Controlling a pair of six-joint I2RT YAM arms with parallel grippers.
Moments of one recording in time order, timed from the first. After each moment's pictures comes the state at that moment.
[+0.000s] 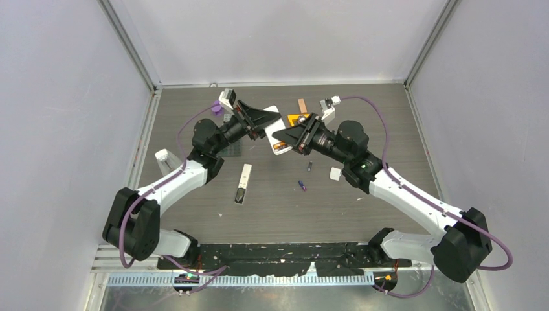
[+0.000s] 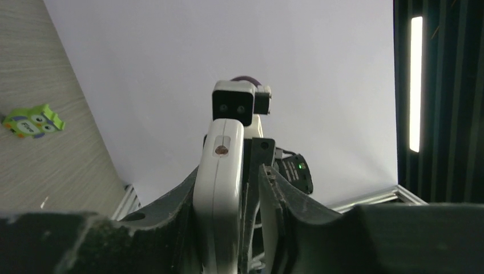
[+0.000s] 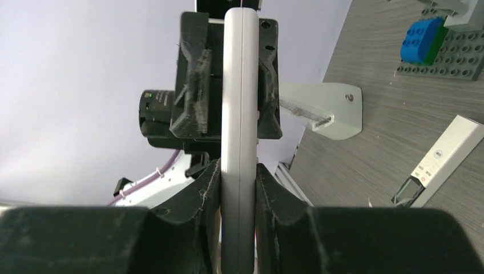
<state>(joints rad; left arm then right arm) -0.47 1.38 0.82 0.85 0.52 -1.59 0.66 1.17 0.88 0.31 -0.33 1.22</state>
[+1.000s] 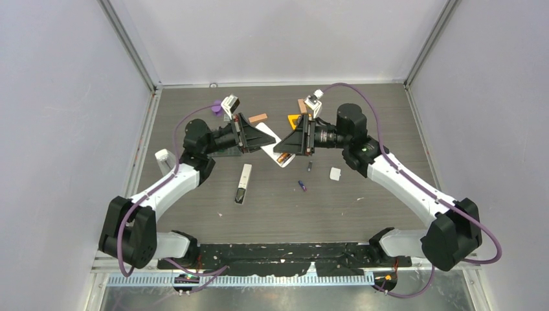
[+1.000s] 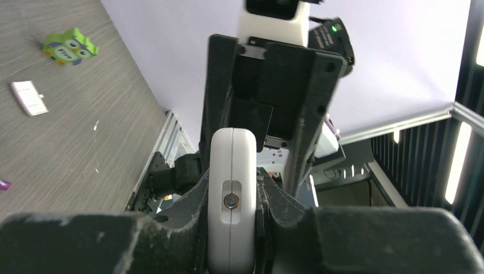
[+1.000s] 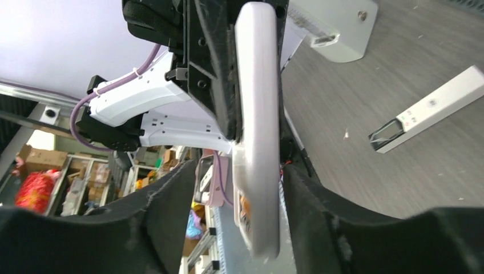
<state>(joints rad) -0.38 1.31 0.77 0.76 0.93 -1.41 0.54 1.28 1.01 0.12 -0.87 0.95</state>
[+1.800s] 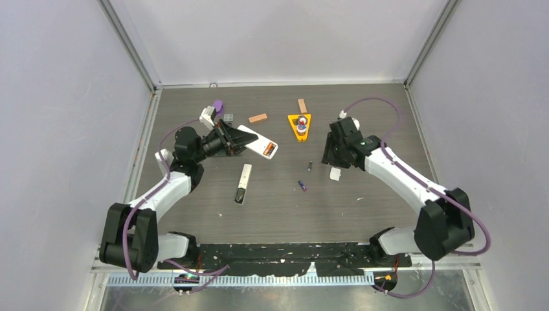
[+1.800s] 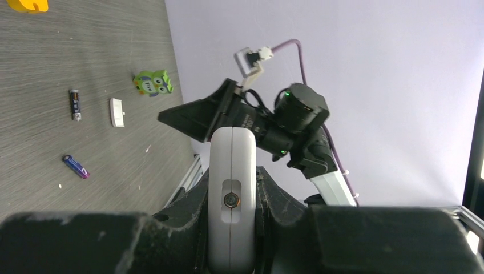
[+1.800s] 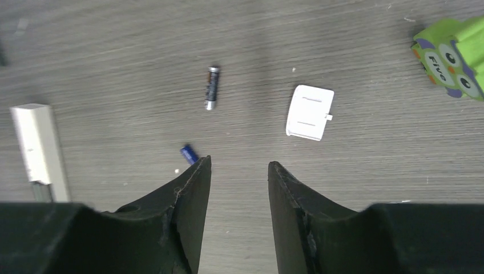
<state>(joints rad) -0.22 1.28 0.63 0.66 0.80 -1.41 0.45 1.31 1.01 -0.62 0.12 0.62</state>
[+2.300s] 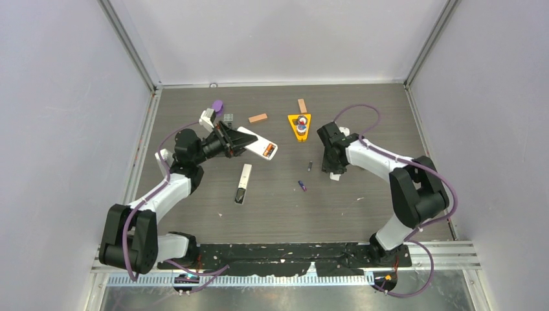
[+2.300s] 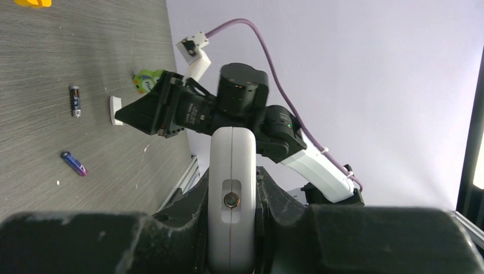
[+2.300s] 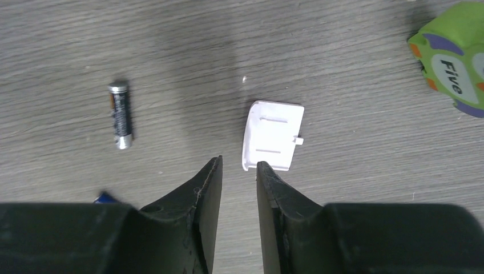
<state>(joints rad) -0.22 1.26 0.60 0.67 0.79 -1.43 0.46 1.61 1.01 -0.61 0.24 0.59</state>
